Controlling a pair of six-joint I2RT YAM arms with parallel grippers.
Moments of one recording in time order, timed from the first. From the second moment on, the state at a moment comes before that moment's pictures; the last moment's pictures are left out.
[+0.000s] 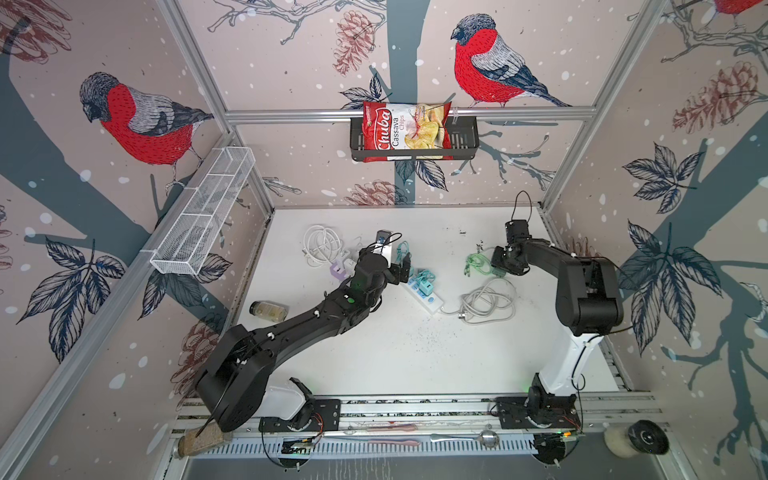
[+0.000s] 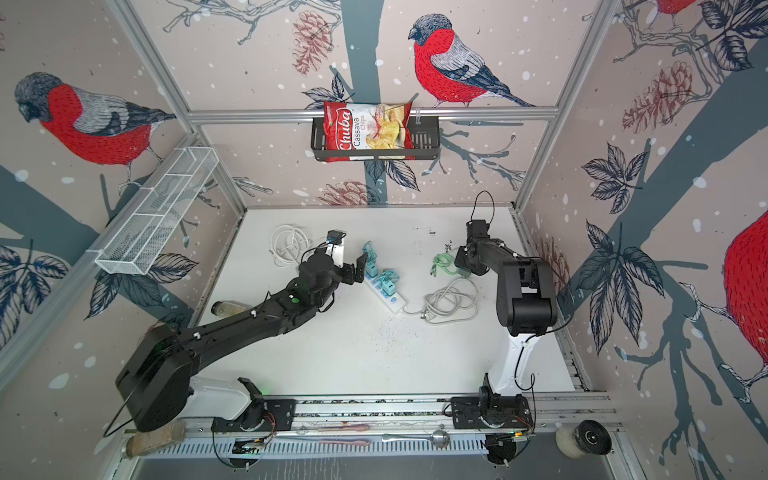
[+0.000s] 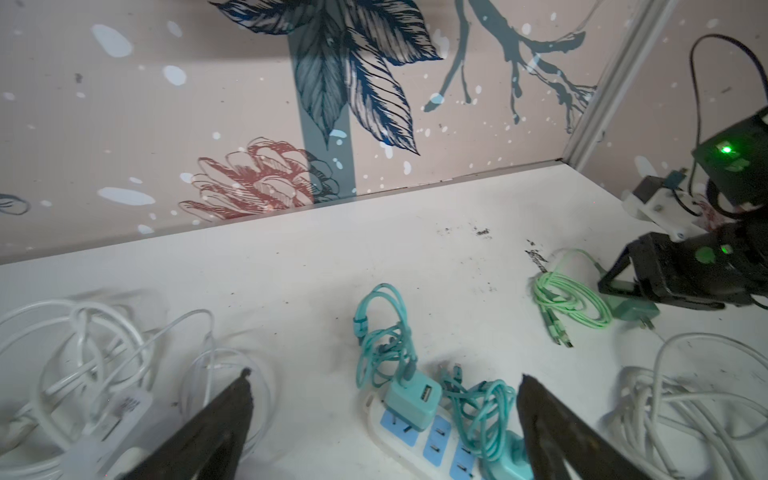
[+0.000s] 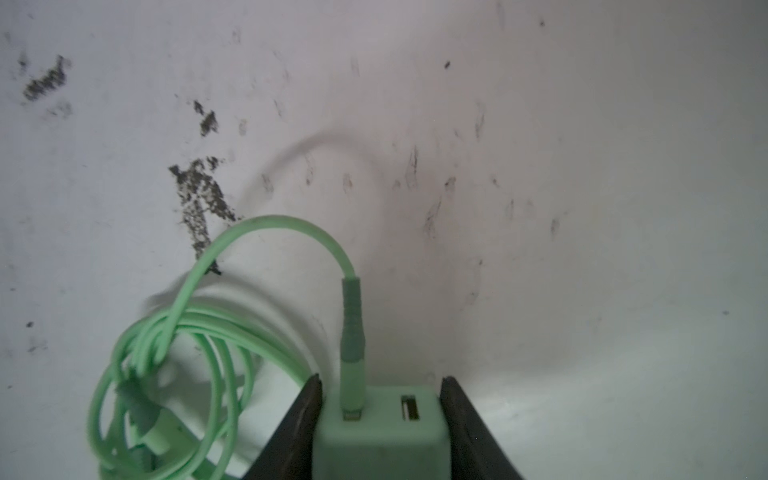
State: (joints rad) left arm -0.75 1.41 0.84 0.29 -0.31 -0.15; right arm 0.06 1.92 1.25 -0.43 0.00 0.37
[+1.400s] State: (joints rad) left arm -0.84 1.93 1.26 0.46 0.24 -0.21; right arm 0.17 1.47 0.94 0.04 -0.45 0.83
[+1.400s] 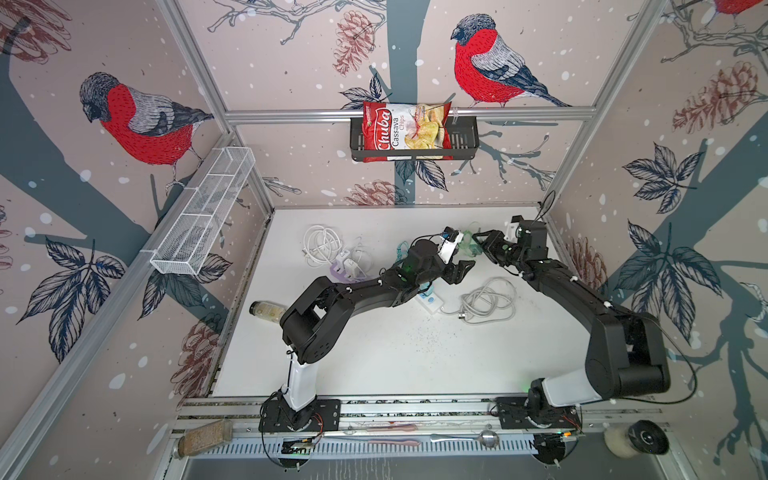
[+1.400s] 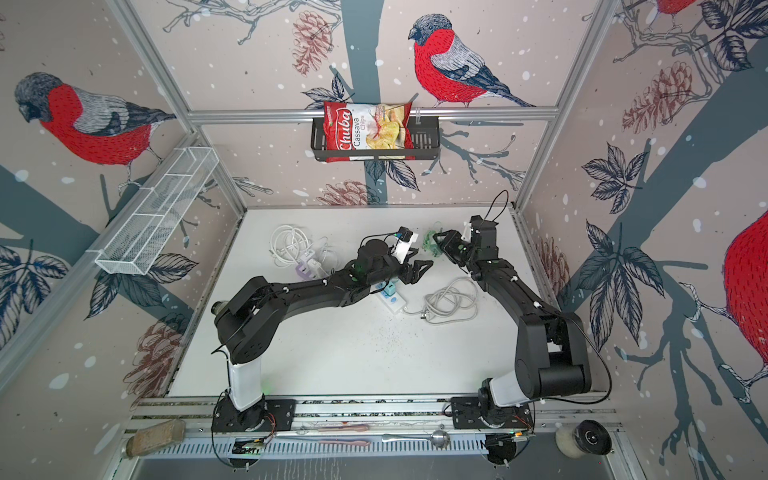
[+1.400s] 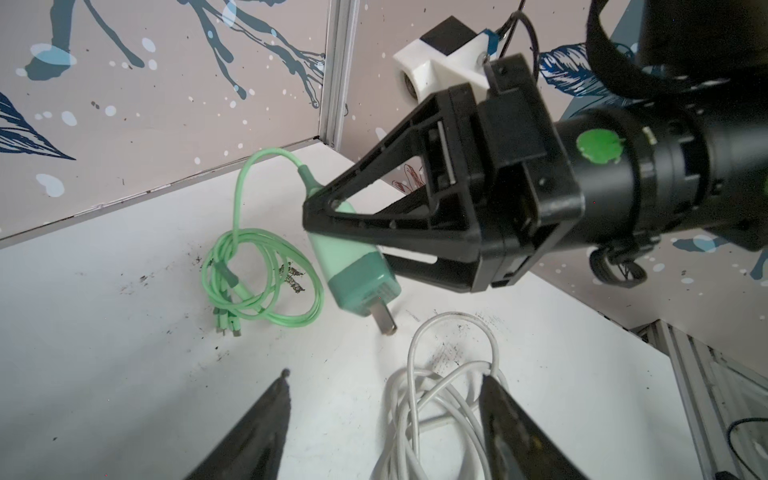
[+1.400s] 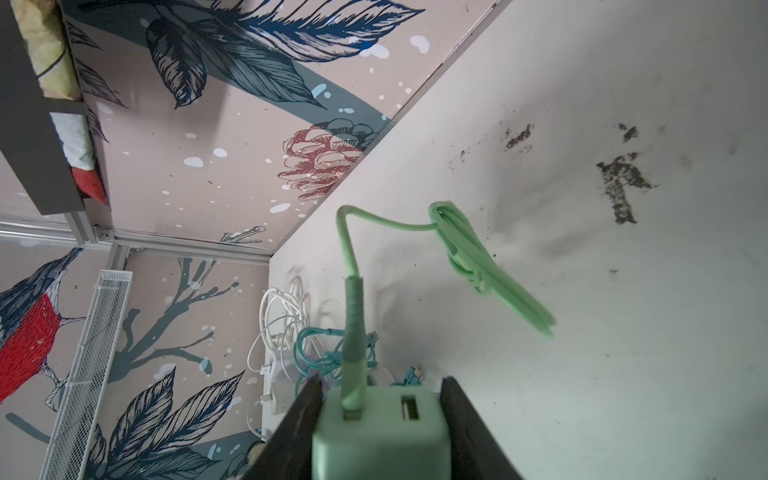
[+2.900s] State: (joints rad) left arm -0.84 2.02 1.31 0.65 0.15 -0.34; right arm 0.23 1.40 0.91 0.12 -0.47 0.89
